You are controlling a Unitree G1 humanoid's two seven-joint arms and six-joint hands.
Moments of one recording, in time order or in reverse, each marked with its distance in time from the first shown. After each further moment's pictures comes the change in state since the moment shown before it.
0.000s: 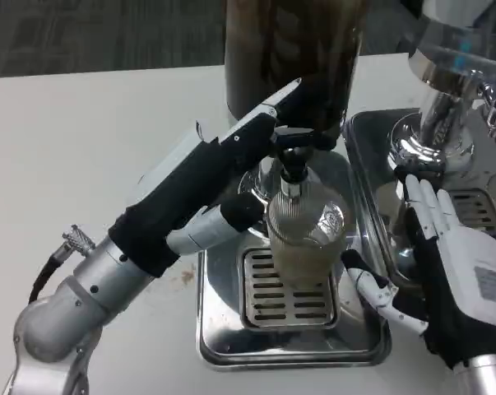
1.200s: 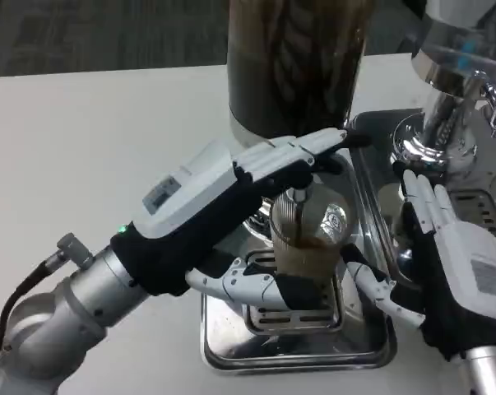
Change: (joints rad) left arm 0.019 0.094 0.007 -0.067 0.458 -0.199 0.238; right arm -0.039 0.008 -0.009 0.047 0.006 -0.021 0.000
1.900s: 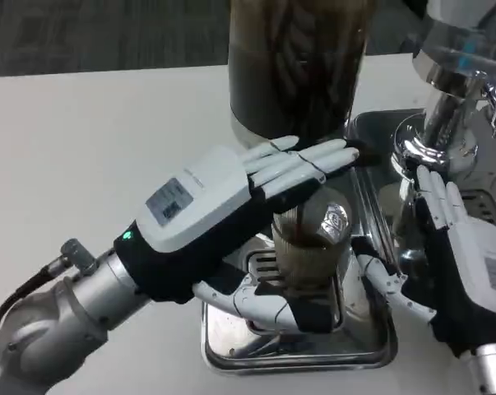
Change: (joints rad) left arm -0.012 0.073 -0.034 -0.020 0.217 -0.033 0.199; right arm 0.000 -0.001 -0.033 0.008 0.053 -0.023 0.001
